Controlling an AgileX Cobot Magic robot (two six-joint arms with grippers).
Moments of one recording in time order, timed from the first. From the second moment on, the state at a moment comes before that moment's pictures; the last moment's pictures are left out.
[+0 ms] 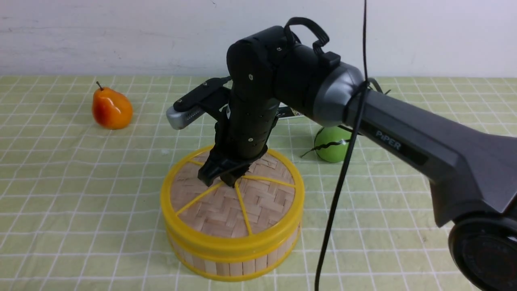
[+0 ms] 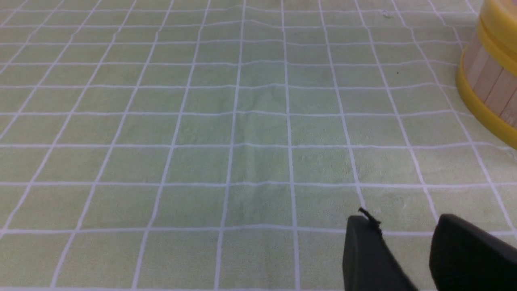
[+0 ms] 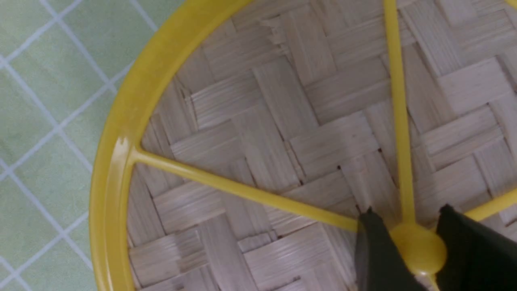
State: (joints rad) right arm 0.72 2.26 -2.20 0.07 1.21 -0.14; left arm -0.01 -0.01 0.03 0.12 0.40 -0.16
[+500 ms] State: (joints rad) right arm 0.72 2.06 -2.20 0.06 1.24 -0.18; left arm -0.01 -0.01 0.03 0.12 0.40 -0.16
